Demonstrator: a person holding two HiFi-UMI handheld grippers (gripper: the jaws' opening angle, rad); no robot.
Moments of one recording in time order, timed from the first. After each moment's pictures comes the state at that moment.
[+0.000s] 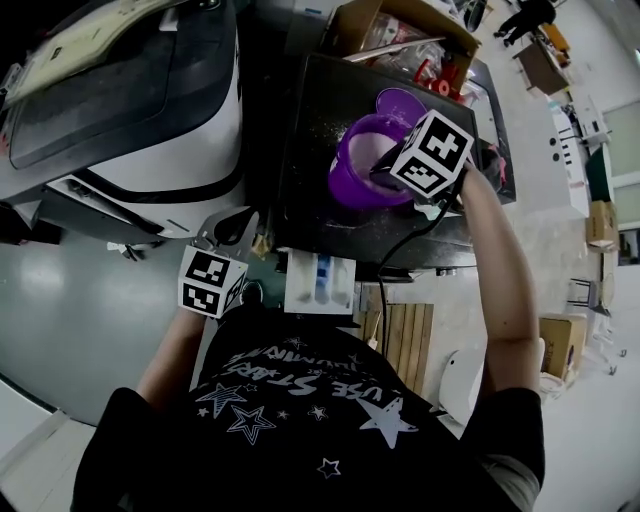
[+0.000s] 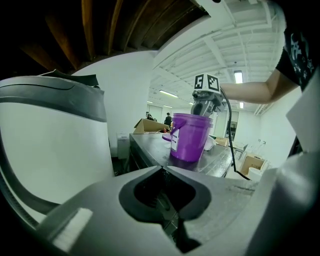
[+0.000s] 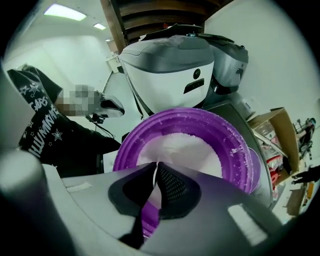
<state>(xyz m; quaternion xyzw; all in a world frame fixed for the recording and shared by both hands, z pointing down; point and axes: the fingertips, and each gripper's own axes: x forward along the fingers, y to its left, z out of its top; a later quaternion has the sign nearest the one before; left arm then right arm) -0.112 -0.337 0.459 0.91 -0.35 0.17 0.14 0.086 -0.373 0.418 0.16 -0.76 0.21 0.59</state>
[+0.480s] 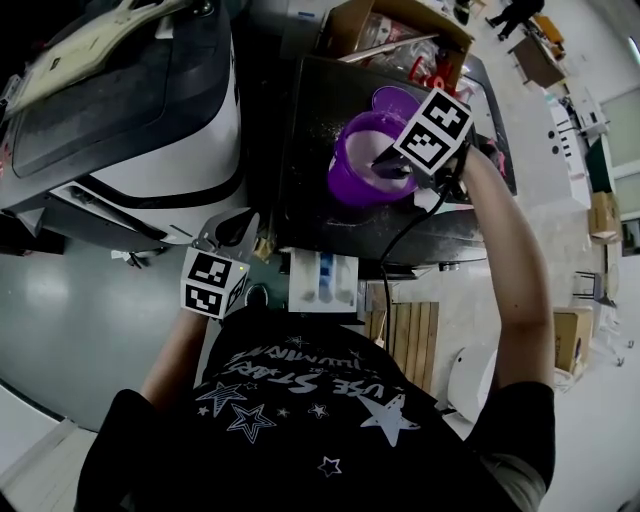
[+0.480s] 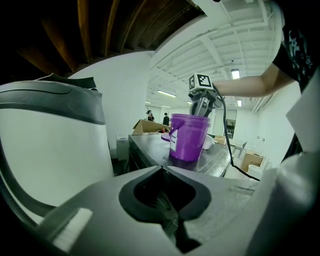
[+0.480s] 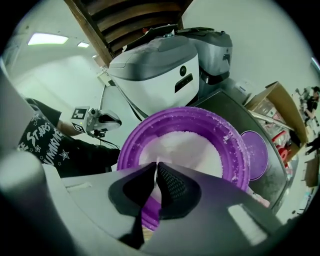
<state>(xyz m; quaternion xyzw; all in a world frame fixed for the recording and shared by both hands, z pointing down) -0.112 -0.334 0.455 0.91 -0.35 0.18 0.13 0.089 -0.378 0.406 0.19 -0.76 0.30 0.55</state>
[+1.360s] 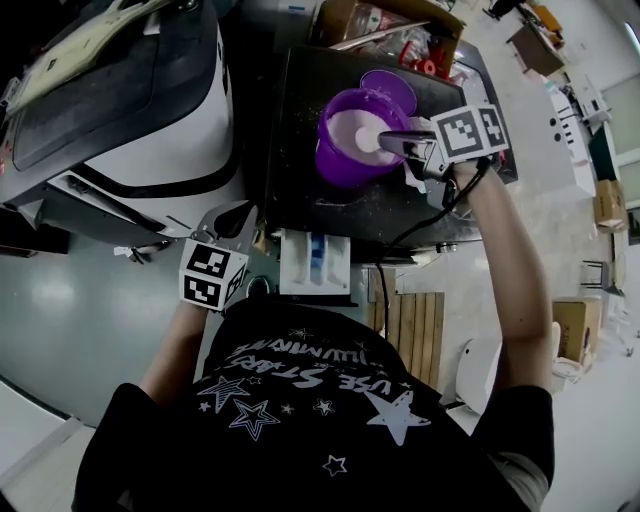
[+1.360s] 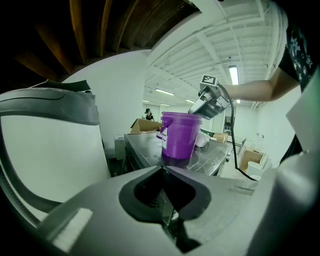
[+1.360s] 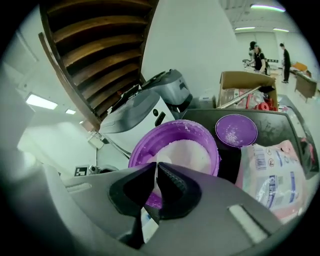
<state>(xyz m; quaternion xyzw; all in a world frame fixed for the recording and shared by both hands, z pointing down) -0.094 -0.308 0.454 0.91 -0.35 0.19 0.11 0.120 -0.376 0.367 0.36 -0.80 0.41 0.25</state>
